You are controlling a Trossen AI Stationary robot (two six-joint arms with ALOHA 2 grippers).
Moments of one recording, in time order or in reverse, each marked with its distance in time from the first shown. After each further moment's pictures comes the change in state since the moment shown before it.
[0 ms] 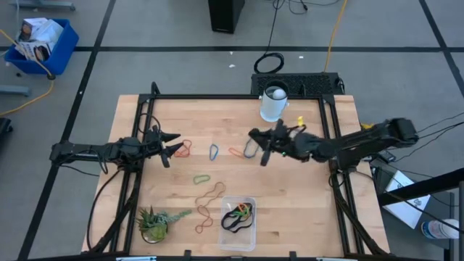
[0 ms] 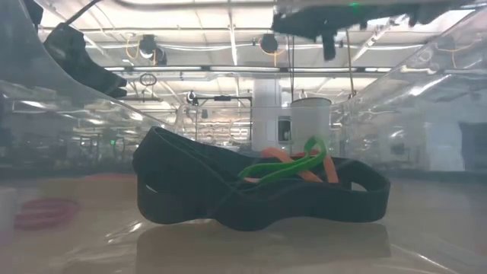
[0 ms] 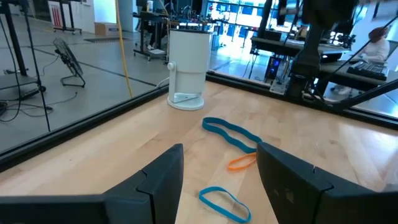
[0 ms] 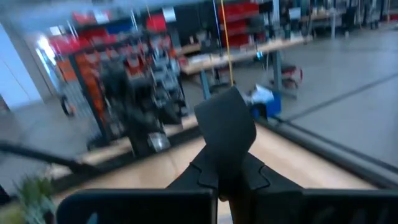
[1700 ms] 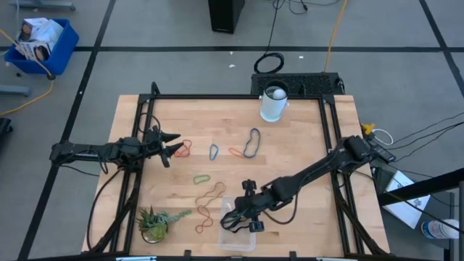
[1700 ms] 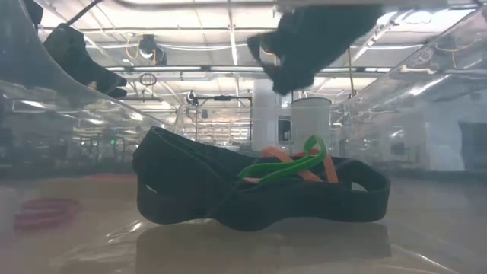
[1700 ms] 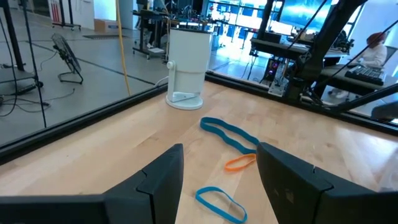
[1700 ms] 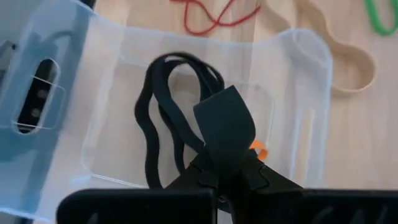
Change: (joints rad) left arm 0.000 0.000 0.000 0.000 0.002 -0.029; right arm 0.347 0.647 0.714 -1.051 -0.421 0.076
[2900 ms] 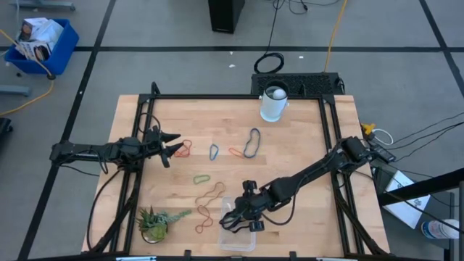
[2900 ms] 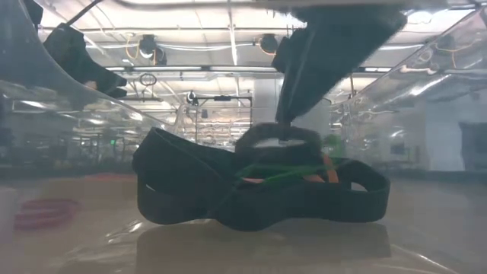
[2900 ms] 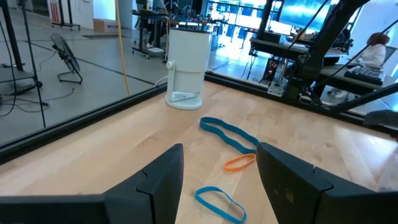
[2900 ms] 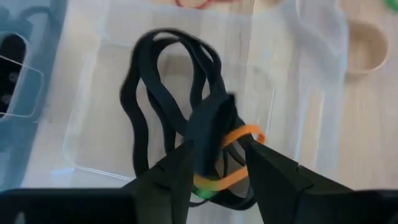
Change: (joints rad) left arm 0.000 0.000 0.000 0.000 0.003 0.000; right arm -0.004 0.016 0.000 -0.019 0.001 0.002
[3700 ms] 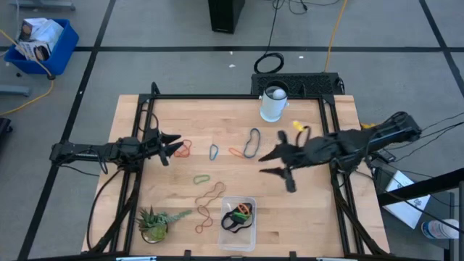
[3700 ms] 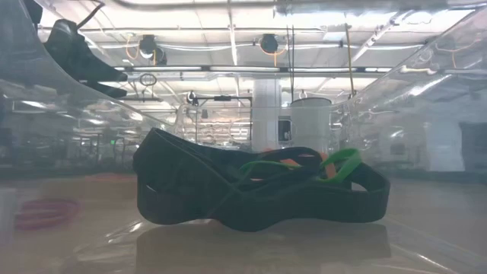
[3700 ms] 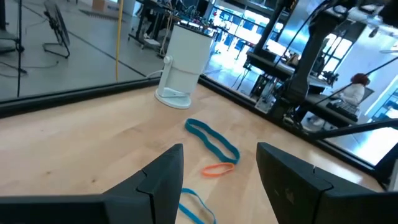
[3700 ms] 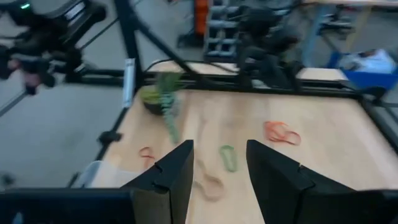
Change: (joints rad) left arm 0.000 0.000 0.000 0.017 0.009 -0.209; right arm -0.122 -0.745 -0.206 0.120 0.143 -0.205
